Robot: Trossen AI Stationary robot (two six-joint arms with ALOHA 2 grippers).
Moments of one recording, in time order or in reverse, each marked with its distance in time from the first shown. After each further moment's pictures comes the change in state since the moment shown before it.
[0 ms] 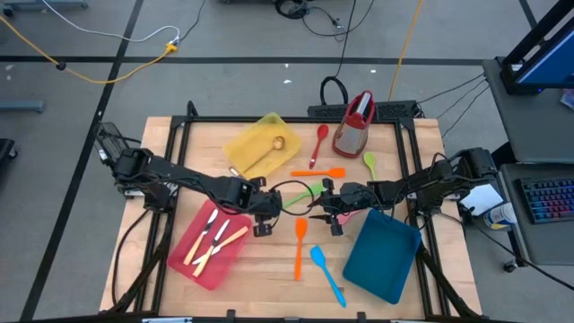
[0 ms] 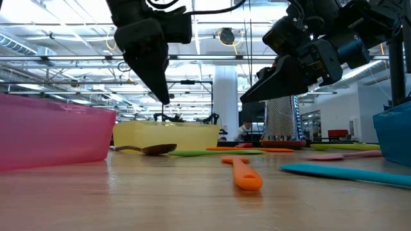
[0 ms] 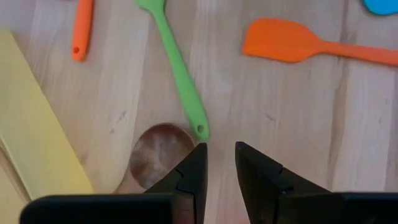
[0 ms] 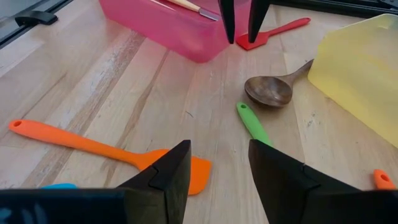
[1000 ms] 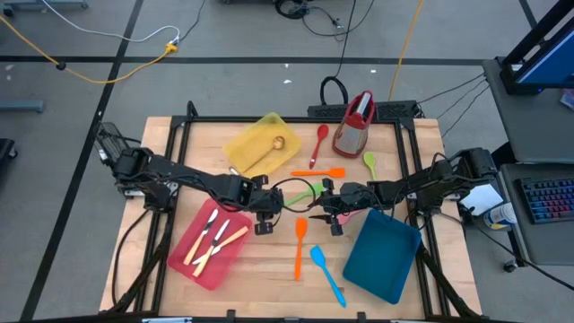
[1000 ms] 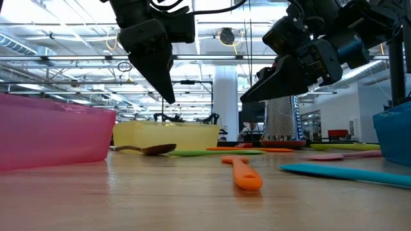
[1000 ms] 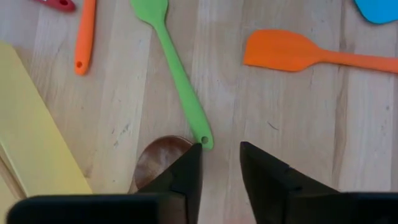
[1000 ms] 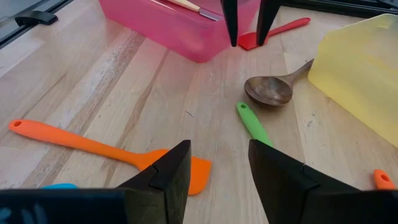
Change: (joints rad) left arm 0.020 0.000 0.000 0.030 0.016 0.047; right arm 0.000 0.000 0.000 0.000 0.000 0.000
